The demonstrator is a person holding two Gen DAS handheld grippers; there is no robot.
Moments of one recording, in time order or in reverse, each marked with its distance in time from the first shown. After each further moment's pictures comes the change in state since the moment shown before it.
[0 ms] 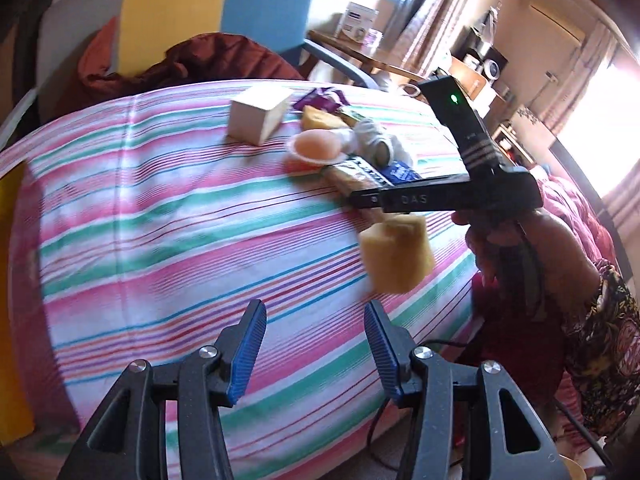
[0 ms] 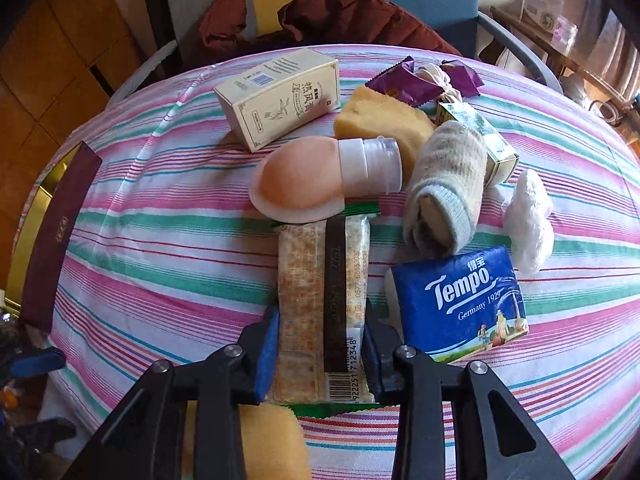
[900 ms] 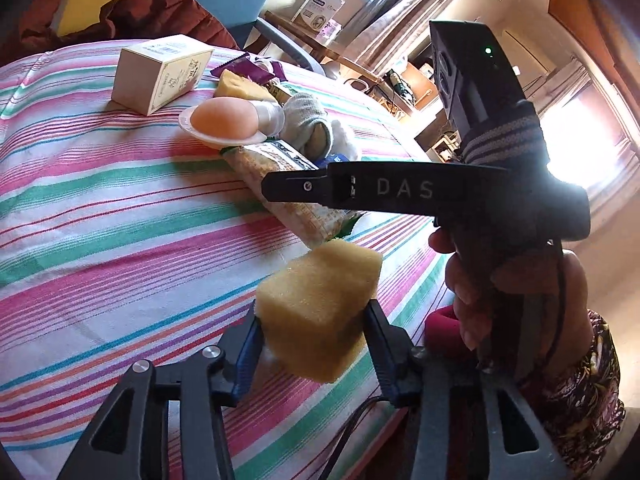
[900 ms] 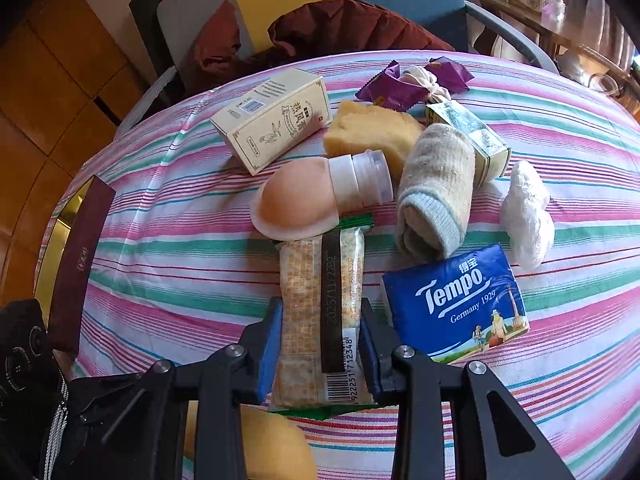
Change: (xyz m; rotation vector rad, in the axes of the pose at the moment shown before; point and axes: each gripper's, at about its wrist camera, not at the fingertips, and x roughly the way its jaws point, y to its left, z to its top) left arm 0.075 -0.014 0.007 -0.089 0.020 -0.300; right arm -0.008 -0.013 0.003 0.071 -0.033 0.073
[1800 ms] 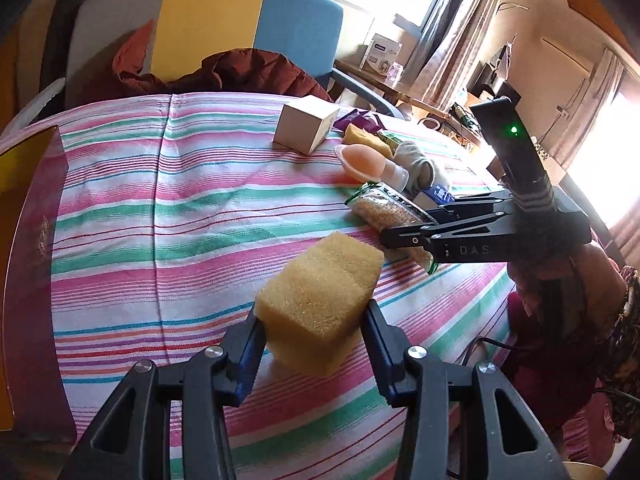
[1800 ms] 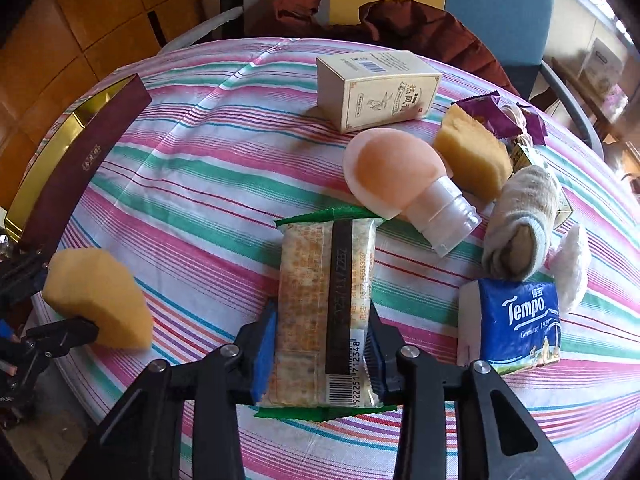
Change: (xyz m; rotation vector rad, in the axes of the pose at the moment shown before) left arm -0.093 0.045 -0.039 0.020 -0.169 0.326; right arm 0.027 0.061 -0.014 -0.336 0.064 -0.063
